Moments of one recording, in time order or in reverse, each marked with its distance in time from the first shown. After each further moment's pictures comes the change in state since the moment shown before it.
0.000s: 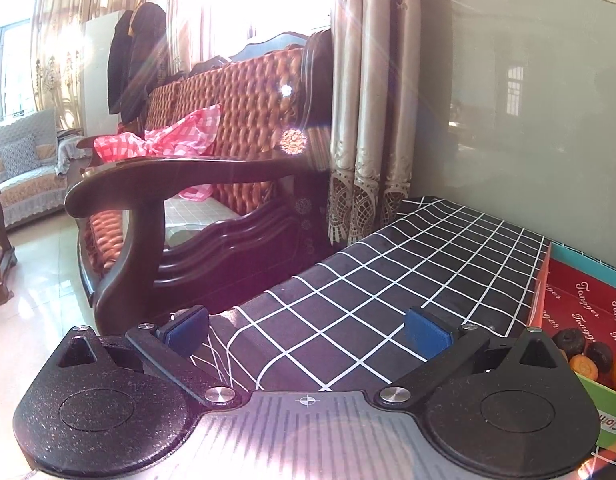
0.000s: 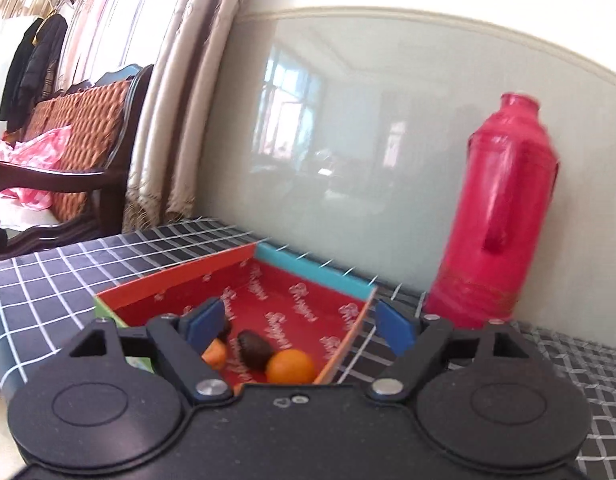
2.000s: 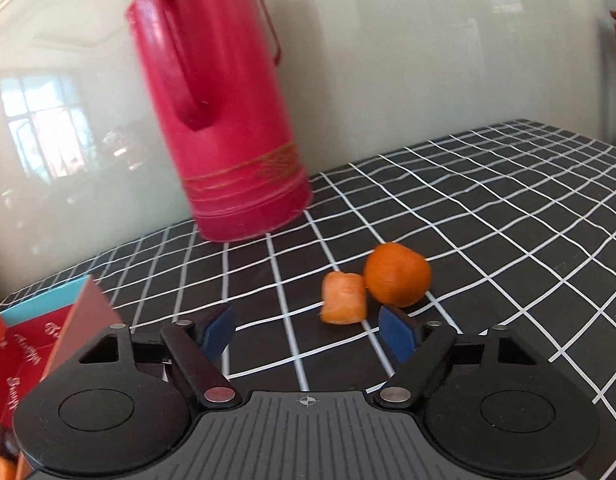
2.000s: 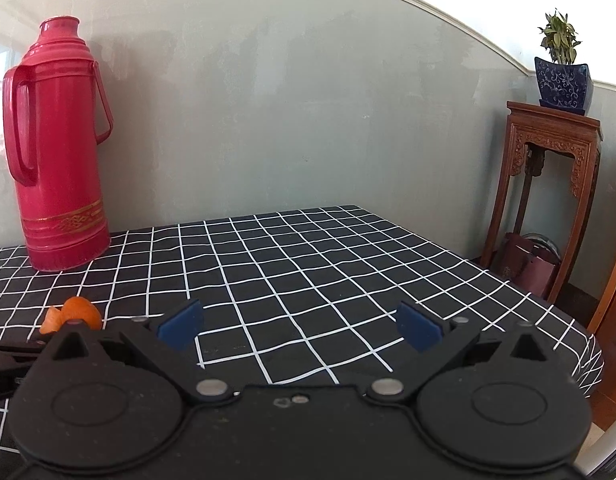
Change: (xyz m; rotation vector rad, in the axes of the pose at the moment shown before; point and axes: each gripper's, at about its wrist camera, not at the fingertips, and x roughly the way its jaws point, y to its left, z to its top) left arm -0.103 -0.399 -0.098 0.720 -0.060 -0.821; right arm -0.086 -0.253 -0.093 0.440 0.232 -0.774
